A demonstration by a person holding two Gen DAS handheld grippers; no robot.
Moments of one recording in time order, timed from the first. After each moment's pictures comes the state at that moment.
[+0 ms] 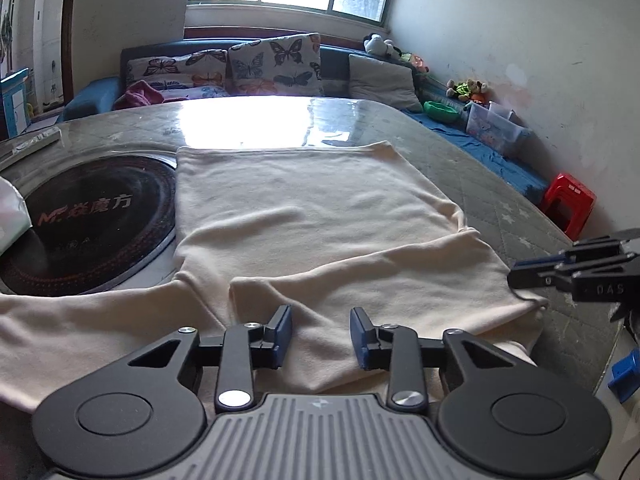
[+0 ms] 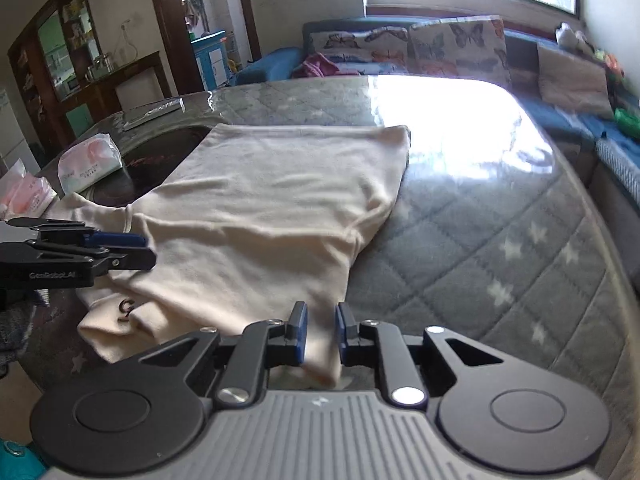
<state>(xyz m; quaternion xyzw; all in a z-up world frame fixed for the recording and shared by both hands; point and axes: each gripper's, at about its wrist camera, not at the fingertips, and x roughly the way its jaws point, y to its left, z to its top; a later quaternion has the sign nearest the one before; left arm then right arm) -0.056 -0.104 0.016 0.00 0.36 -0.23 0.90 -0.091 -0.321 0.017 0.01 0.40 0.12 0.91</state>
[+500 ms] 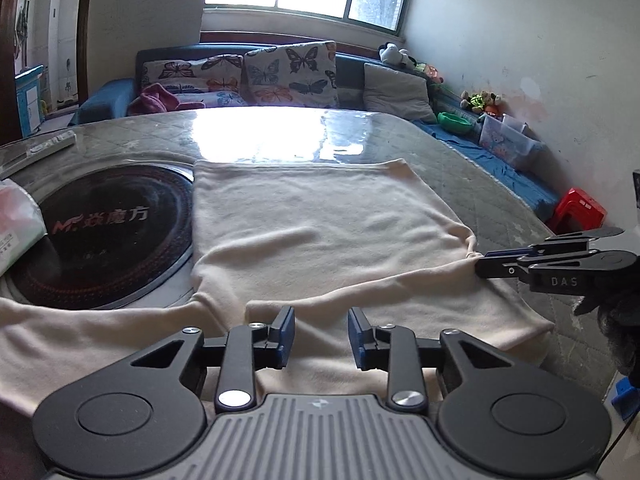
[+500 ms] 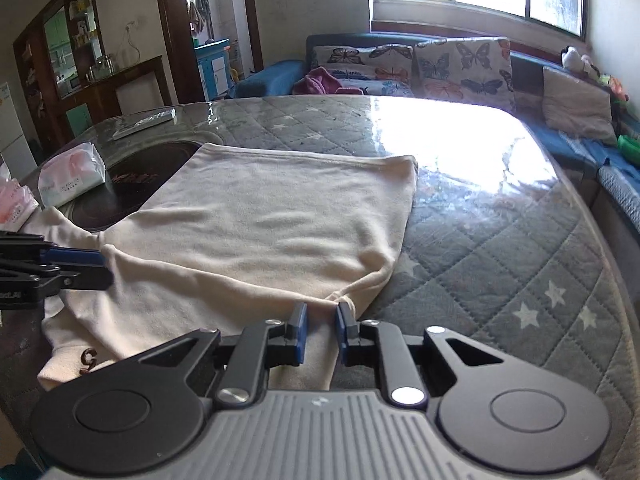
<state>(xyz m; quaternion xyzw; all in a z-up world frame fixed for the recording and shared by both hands) -0.046 -0.105 0.026 -0.01 0.36 -0.22 0.91 -0.048 -0.312 0.006 -0.01 0.38 0.12 0.92</state>
